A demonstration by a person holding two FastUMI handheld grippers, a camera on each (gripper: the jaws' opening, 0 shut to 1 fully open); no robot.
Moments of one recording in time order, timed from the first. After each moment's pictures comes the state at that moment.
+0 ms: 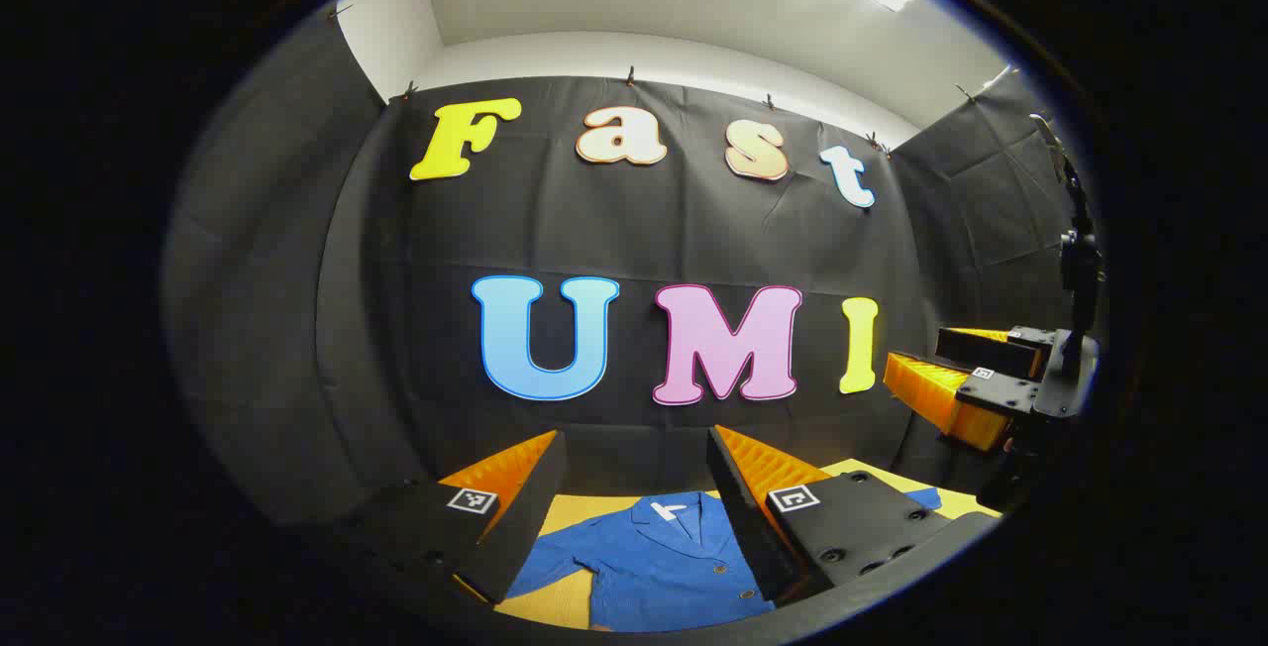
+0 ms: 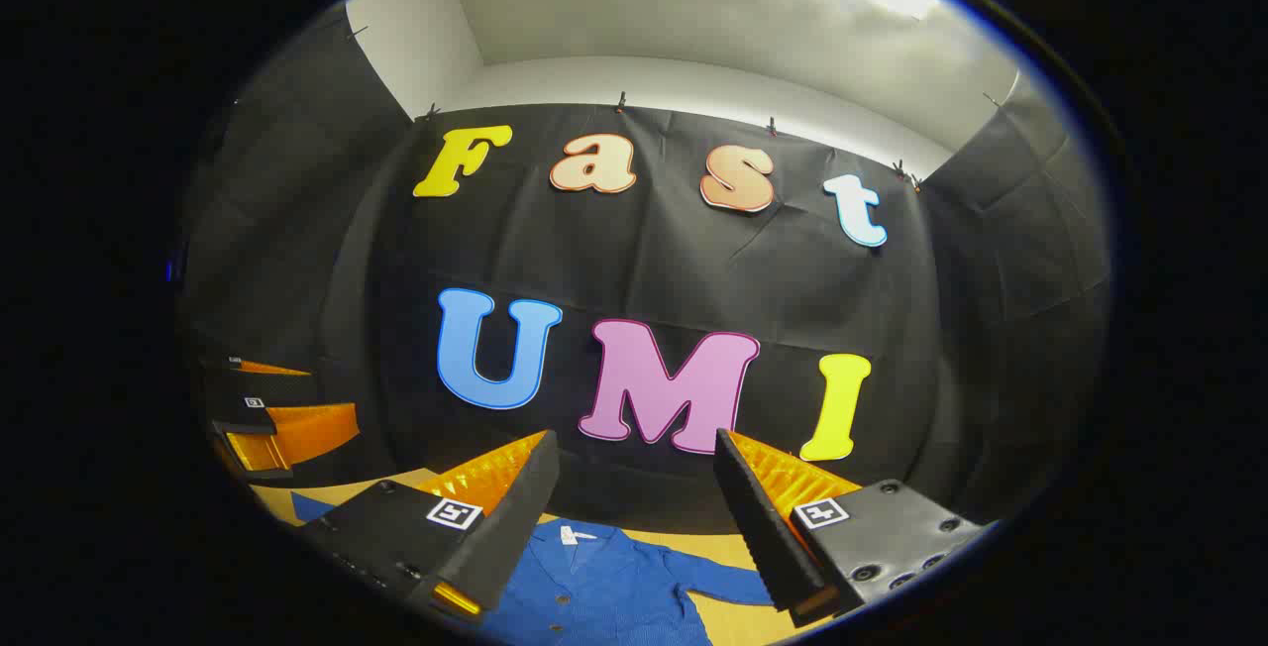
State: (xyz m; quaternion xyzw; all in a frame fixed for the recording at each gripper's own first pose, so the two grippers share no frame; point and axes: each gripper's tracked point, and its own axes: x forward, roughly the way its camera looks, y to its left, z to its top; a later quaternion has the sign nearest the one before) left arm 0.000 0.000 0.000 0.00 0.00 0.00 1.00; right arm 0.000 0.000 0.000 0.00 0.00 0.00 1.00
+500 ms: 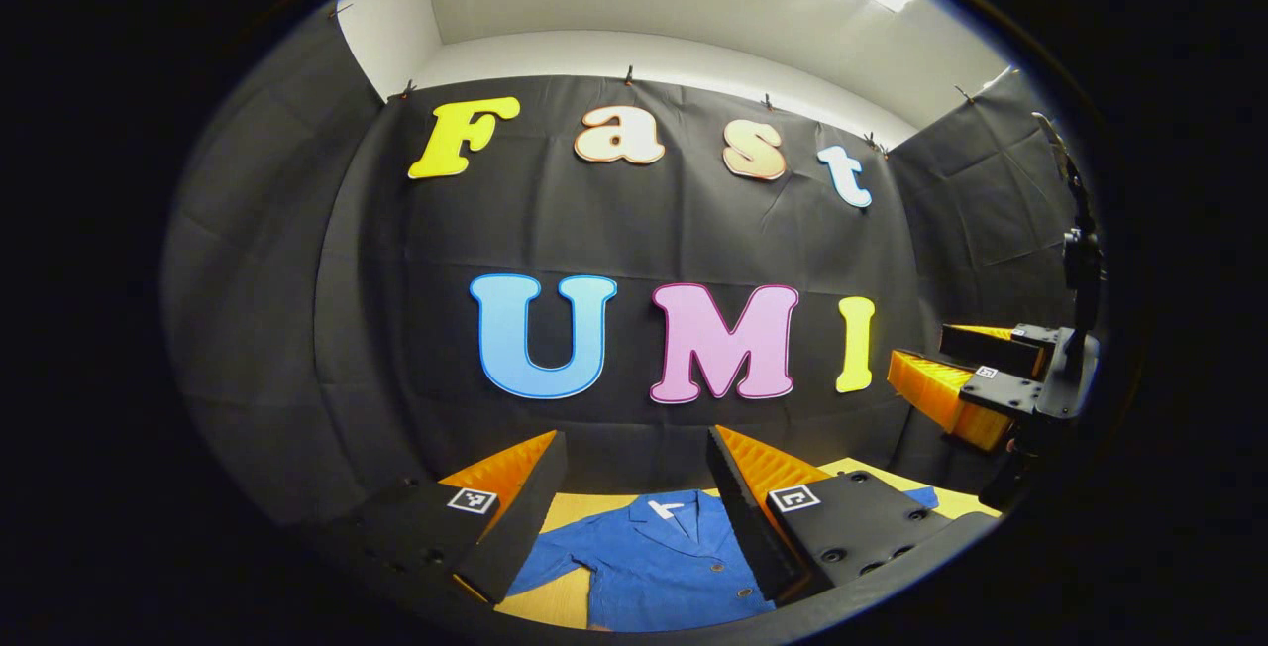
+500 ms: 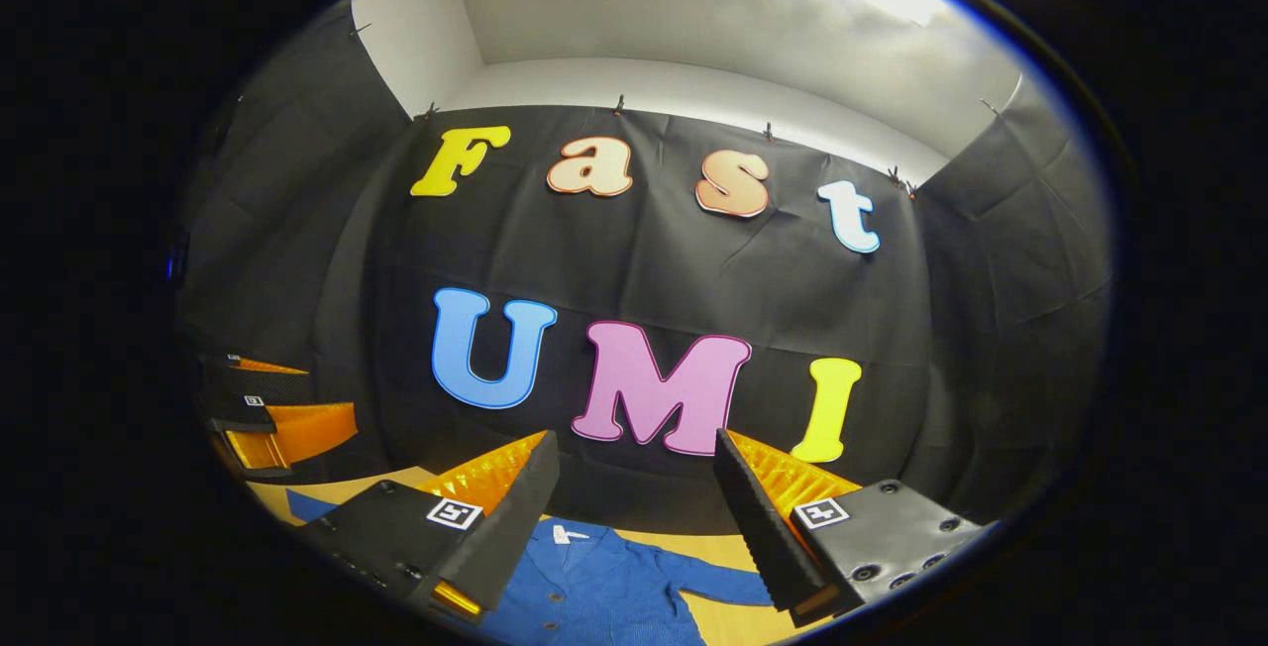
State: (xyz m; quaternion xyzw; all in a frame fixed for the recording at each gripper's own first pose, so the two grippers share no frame) left arm -0.003 -0.004 -0.001 0.00 0.00 -0.01 1.00; right arm -0.009 -0.007 0.005 -0.01 -0.01 -0.01 1.00
